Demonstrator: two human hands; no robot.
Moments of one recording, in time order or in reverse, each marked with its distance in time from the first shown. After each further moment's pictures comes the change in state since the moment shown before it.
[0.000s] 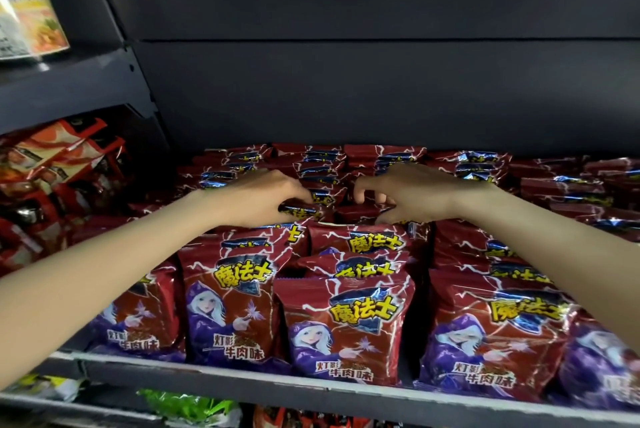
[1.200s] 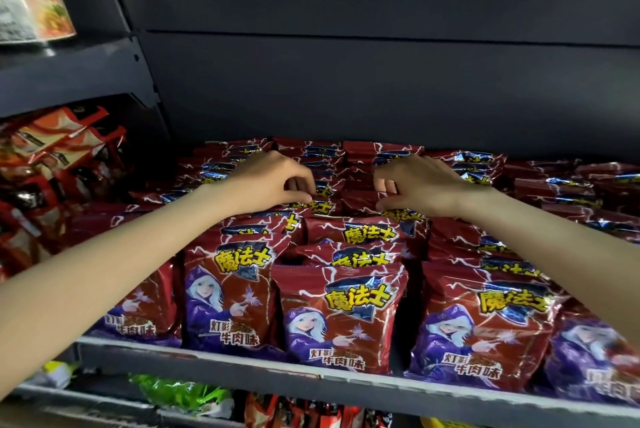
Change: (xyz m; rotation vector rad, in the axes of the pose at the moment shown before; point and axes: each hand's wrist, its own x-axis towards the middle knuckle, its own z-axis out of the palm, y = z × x) left_hand 0.006 0.000 0.008 -0.210 0.232 -0.051; right_hand -0.007 0.009 0.006 -0.031 0.186 0.111
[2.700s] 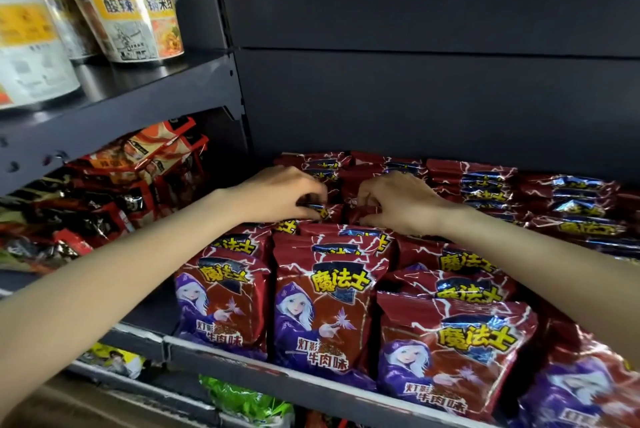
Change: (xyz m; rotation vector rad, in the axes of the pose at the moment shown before) left_hand -0.055 -0.073 -0.037 0.187 -0.122 -0.006; right_hand 0.078 -0.114 0.010 0.088 -0.016 -0.040
